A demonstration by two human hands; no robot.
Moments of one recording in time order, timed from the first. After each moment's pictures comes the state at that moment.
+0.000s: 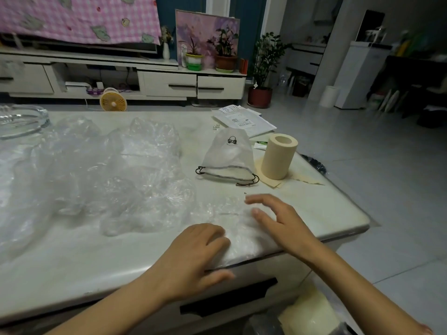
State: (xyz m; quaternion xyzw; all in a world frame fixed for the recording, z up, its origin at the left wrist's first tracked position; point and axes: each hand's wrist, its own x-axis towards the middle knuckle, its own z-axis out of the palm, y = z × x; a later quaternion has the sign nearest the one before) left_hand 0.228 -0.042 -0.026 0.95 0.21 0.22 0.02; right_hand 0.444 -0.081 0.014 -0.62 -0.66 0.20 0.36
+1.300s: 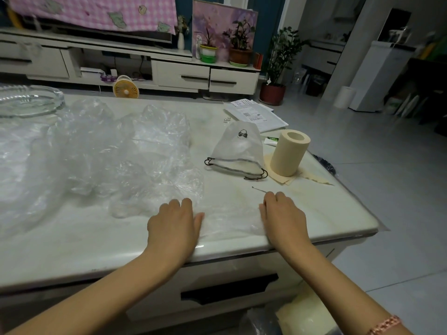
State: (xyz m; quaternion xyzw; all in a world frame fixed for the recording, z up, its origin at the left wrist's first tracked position) left_hand 0.234 -0.043 -0.005 0.78 0.61 0.14 -0.02; right_hand 0.429 -0.068 0.001 -0.78 -0.62 -0.10 0.05
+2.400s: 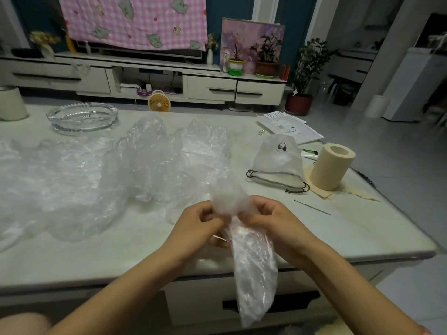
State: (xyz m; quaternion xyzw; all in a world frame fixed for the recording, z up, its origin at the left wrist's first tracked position) left_hand 0.171 -0.054 0.039 0.54 0.45 0.40 0.59; right_hand 0.332 -0.067 0.048 -0.47 -0.53 0.55 0.43
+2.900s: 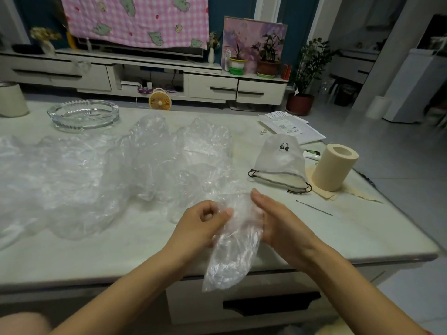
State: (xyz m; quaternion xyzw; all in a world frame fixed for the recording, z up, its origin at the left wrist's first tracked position) left_hand 0.166 -0.048 0.028 0.54 0.45 0.41 0.58; right_hand 0.329 -0.062 0.043 -0.47 -0.44 0.61 0.45
